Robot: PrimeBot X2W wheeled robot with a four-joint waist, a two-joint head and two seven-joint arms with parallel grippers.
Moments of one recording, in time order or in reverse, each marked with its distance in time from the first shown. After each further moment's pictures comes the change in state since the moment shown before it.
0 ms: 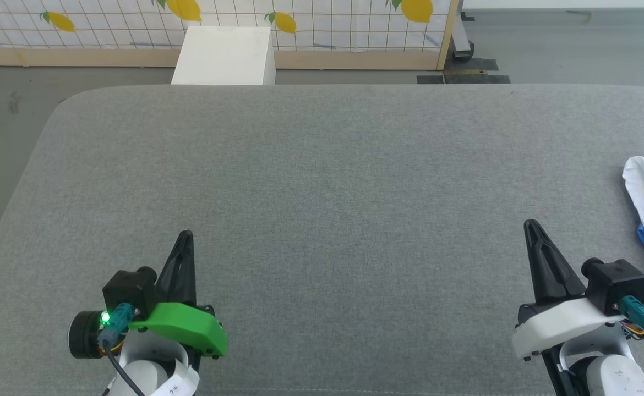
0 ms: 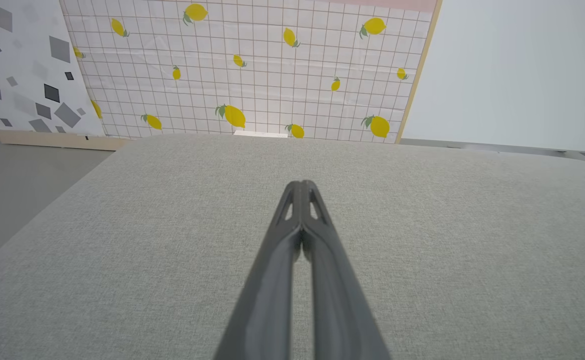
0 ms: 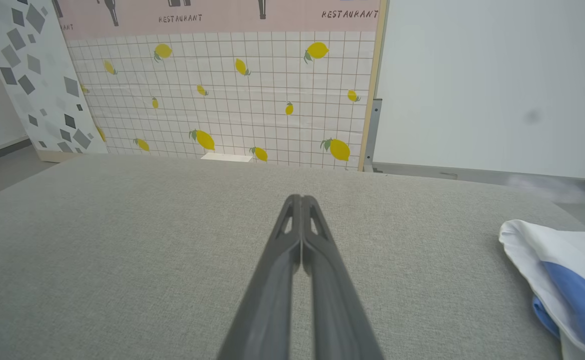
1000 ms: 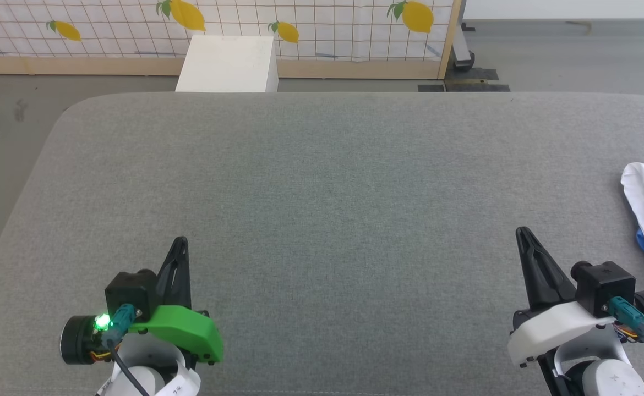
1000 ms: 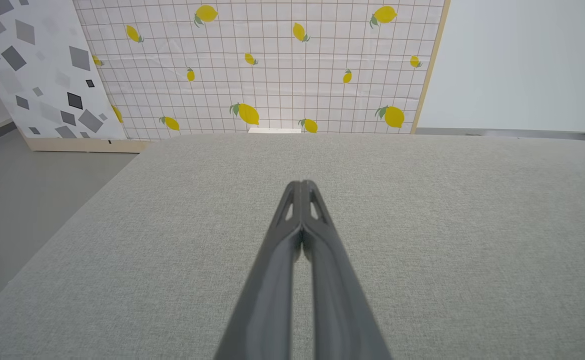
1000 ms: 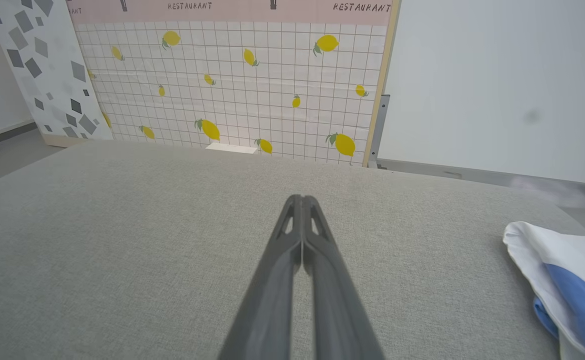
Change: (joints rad) left arm 0.030 0.000 0.012 -0.052 0.066 0.024 0.067; right arm 0.016 0.000 0.016 -0.018 -0.026 0.000 0.046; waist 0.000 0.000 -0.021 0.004
